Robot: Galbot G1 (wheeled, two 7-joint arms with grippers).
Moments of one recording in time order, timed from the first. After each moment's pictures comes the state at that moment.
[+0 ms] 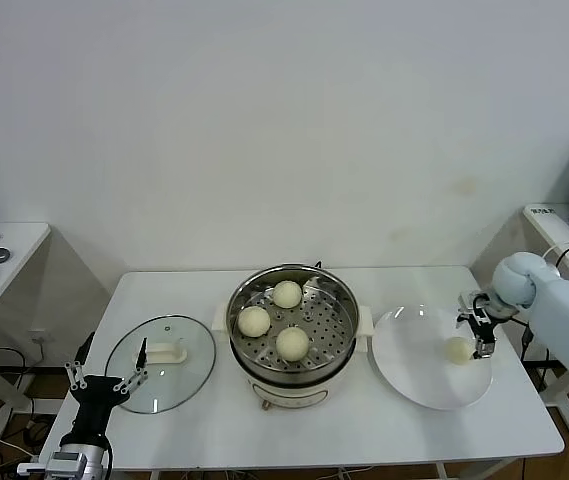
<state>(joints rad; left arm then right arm) 1.64 -1.31 -0.74 -2.03 -0.03 -0.21 -0.01 -0.12 0.69 -0.56 1.05 -0.37 -0.04 -1.22</state>
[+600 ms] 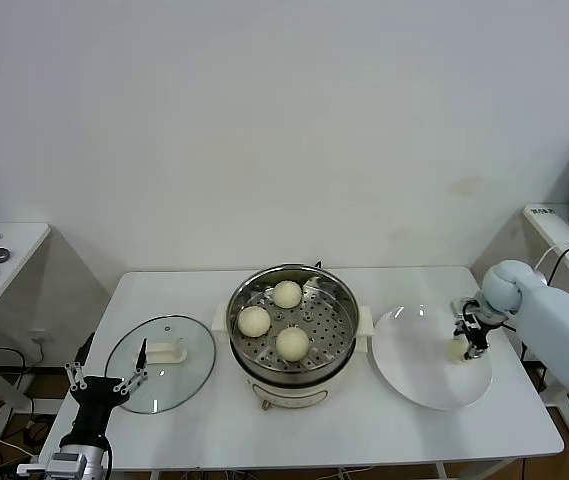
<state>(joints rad) 1.64 -1.31 -0.74 -2.03 -0.03 -0.21 -0.01 -0.15 0.74 -0.52 1.01 -0.41 -0.05 -1.23</state>
